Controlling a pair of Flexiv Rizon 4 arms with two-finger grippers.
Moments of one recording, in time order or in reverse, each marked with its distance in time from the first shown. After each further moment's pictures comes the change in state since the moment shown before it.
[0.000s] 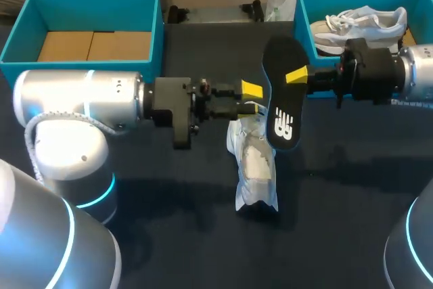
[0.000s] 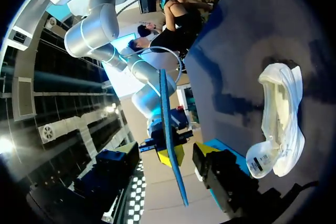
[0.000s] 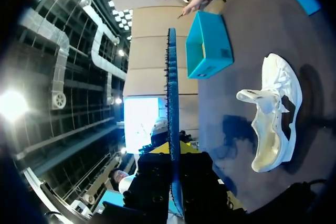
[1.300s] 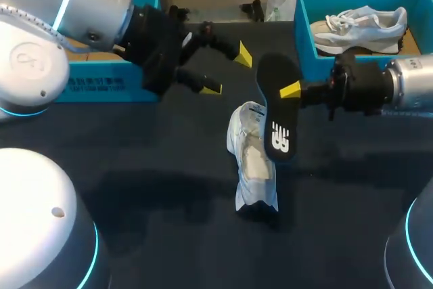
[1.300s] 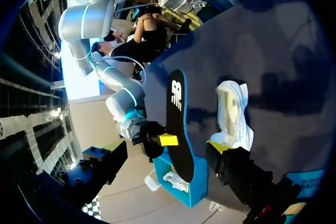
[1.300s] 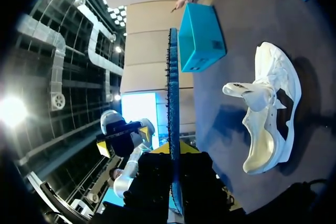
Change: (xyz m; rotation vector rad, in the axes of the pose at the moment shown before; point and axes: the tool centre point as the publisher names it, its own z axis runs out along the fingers) left arm -0.033 0.027 -0.036 0.122 0.525 -0.077; right arm -0.033 -0.002 0.012 0.054 -0.004 0.031
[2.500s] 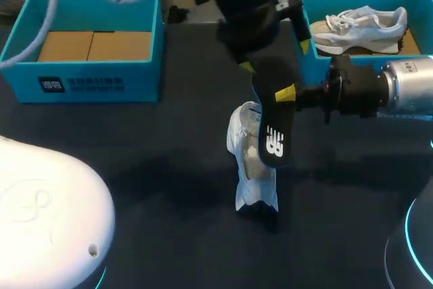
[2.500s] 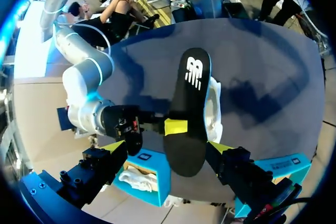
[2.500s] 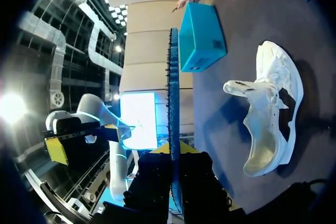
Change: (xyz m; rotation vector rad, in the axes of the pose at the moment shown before) left arm -0.045 0.036 0.059 -0.015 0.559 -0.132; right arm -0.003 -0.004 0.009 -0.005 -0.009 -0.019
